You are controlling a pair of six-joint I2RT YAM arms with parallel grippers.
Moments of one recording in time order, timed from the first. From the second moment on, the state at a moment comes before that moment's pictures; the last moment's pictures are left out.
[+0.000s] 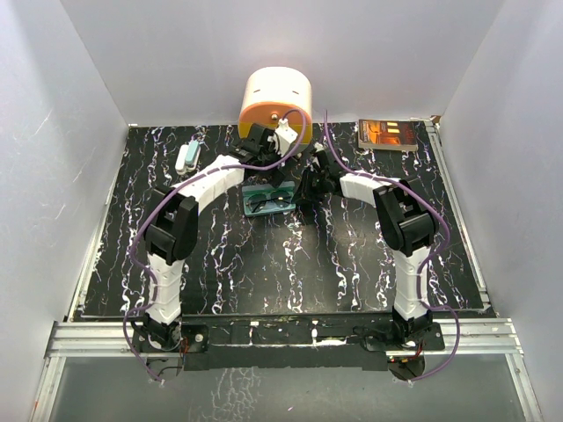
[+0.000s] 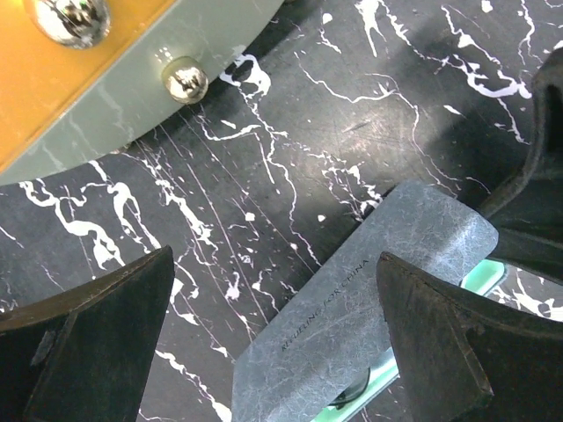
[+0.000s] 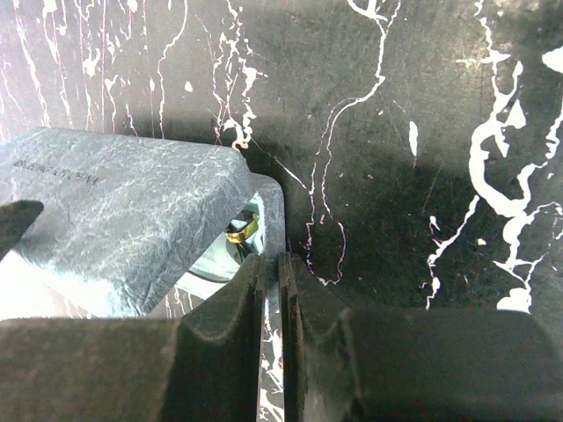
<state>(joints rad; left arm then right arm) -0.54 2.08 1.70 -0.41 -0.02 0.29 0.38 2.09 1.37 -0.16 -0.39 0.56</state>
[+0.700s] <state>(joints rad) -0.56 2.05 1.63 -0.49 0.09 0.23 0.37 2.08 1.29 -0.03 -0.44 0.64</state>
